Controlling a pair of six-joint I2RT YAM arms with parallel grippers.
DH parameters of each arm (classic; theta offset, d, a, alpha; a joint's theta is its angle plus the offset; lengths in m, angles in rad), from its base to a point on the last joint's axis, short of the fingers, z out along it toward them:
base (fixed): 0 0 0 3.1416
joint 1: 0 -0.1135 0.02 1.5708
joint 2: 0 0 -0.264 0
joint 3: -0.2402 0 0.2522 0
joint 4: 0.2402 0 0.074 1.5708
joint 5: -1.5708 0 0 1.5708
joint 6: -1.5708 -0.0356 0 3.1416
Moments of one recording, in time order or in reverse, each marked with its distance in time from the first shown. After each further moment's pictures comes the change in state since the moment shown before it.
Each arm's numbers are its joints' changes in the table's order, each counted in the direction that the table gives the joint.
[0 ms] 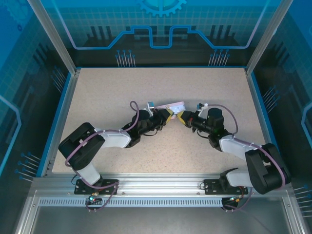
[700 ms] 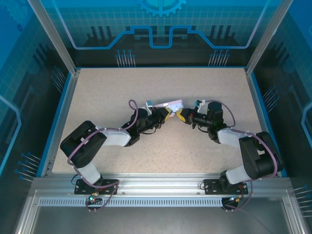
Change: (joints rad) left arm -0.036 0.030 0.000 -0.043 -0.039 0.000; right arm 0.087 0.167 -0.101 -0.017 0.209 -0.006
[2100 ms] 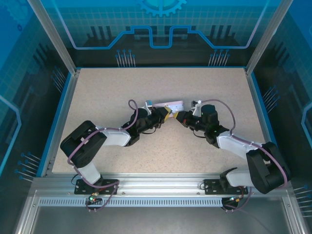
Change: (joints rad) left arm -0.005 0.002 0.000 0.000 0.012 0.000; right arm -0.148 -0.145 -0.006 0.221 -0.273 0.315
